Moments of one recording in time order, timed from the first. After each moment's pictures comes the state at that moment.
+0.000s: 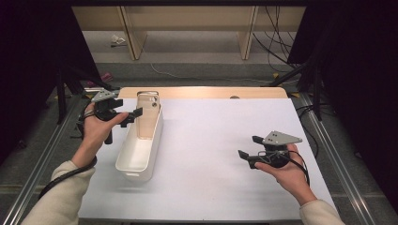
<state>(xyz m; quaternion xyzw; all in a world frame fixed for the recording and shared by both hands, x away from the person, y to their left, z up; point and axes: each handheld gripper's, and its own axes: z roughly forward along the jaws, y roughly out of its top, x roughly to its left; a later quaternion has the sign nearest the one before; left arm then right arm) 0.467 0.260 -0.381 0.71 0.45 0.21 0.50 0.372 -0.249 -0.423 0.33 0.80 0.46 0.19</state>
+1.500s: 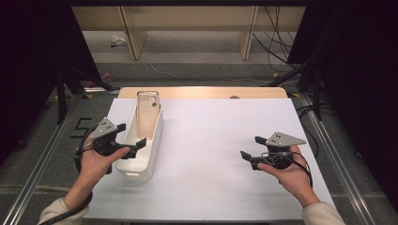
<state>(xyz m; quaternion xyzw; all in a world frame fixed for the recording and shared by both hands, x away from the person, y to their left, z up) 0.379 0.242 -0.407 0.73 0.40 0.22 0.51 0.367 -0.255 -0.422 0.34 0.79 0.47 0.20</state>
